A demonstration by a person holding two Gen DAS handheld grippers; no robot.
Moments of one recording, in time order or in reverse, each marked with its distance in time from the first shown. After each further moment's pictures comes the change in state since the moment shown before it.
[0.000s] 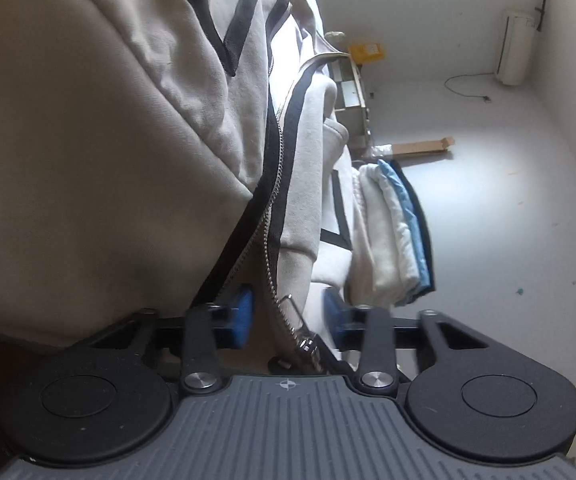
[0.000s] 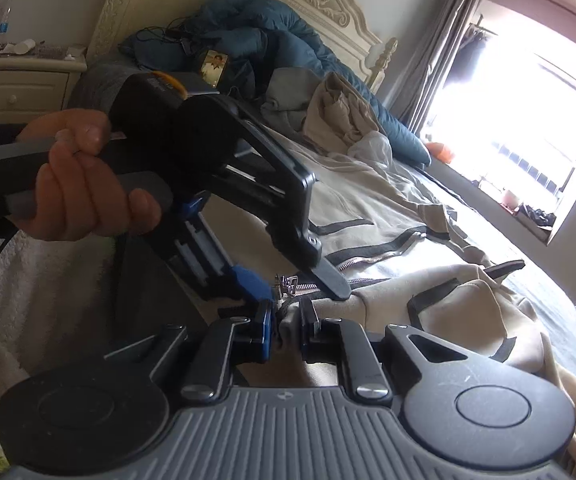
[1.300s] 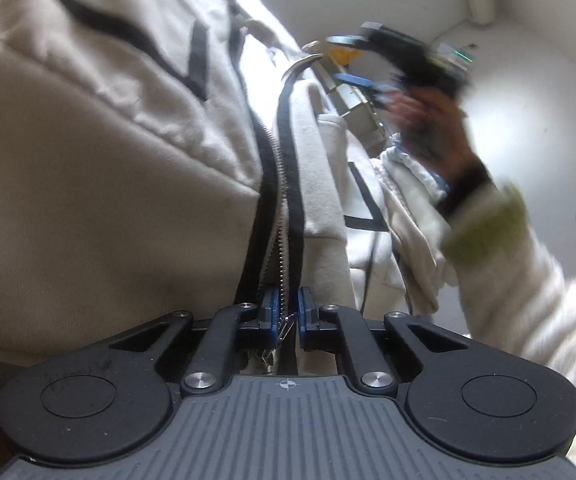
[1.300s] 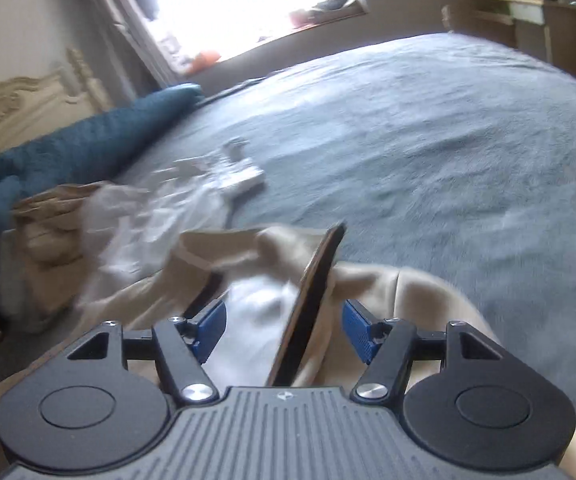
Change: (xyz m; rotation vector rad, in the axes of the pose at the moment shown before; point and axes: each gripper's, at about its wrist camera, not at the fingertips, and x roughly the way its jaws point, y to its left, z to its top) left arm -0.009 -0.015 -0.025 0.402 -0.091 0.145; right arm 0.220 -0.381 0.037 1.058 0.222 -0.215
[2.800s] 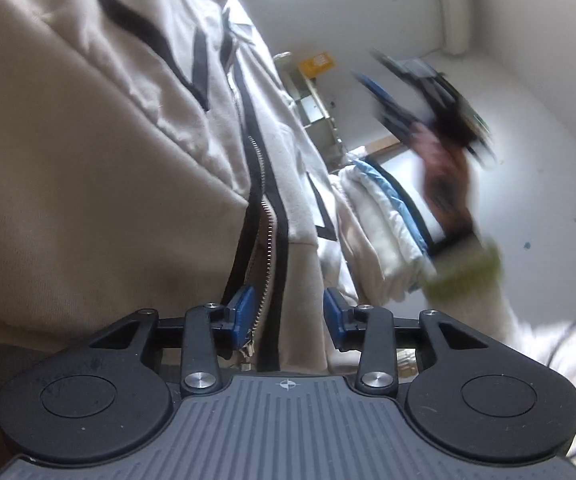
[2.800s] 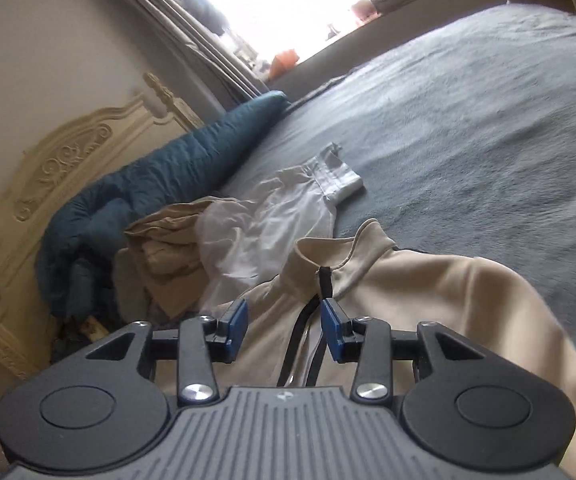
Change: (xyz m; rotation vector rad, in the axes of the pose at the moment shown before) left arm -0.026 0.011 -0.017 -0.155 -0.012 -0.157; right arm -0.140 -0.030 -0.005 0.072 0.012 0.431
